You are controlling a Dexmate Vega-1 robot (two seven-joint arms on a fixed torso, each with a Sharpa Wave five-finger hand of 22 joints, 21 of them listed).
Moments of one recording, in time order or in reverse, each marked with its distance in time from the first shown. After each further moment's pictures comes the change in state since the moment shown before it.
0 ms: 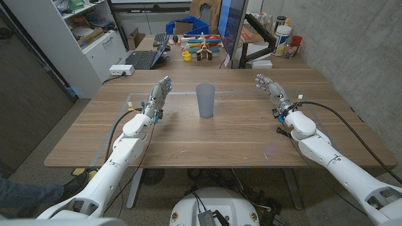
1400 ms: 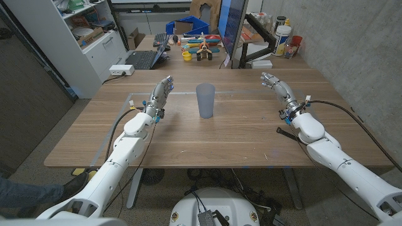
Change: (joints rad) left arm 0.008 0.010 0.013 -0.040 0.011 0.027 0.019; left_hand 0.014 0.014 0.002 -0.007 0.000 0.008 -0.001 0.000 0.000 0.000 0.000 0.000 -0.005 0.000 0.000 0.000 0.000 0.000 0.000 -0.020 0.000; right arm -0.045 -0.053 0.032 -0.014 -0.082 0.095 -0.032; right_hand 0.028 -0.046 -0.004 -0.043 0.024 0.020 -0.027 0.008 0.000 0.036 -0.036 0.000 0.005 0.043 -0.014 0.000 -0.009 0.029 -0.003 -0.041 0.000
